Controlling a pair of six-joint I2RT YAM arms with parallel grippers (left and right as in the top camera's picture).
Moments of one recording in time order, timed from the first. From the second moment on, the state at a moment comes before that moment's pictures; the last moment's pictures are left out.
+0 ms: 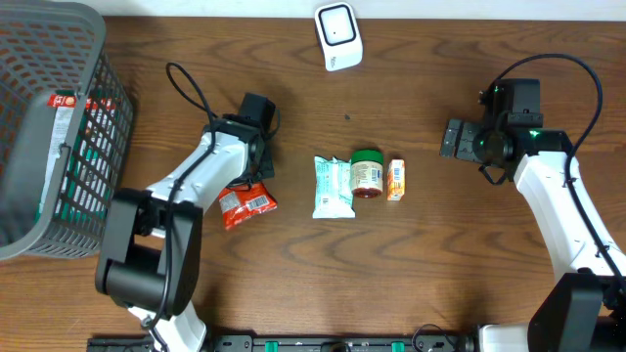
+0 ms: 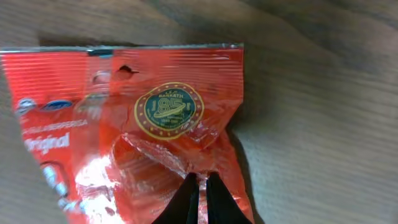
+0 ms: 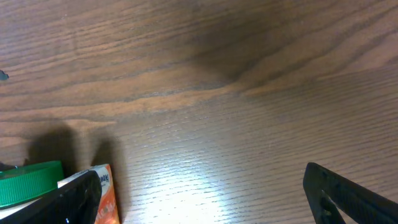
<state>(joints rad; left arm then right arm) -0.30 1.86 1.18 -0.73 -0.15 -0.51 -0.02 1.57 1.15 -0.68 -0.01 0.21</state>
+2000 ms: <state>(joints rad) -0.07 1.76 1.10 -0.80 -0.08 -0.54 -0.02 1.57 1.15 -0.68 -0.01 0.21</state>
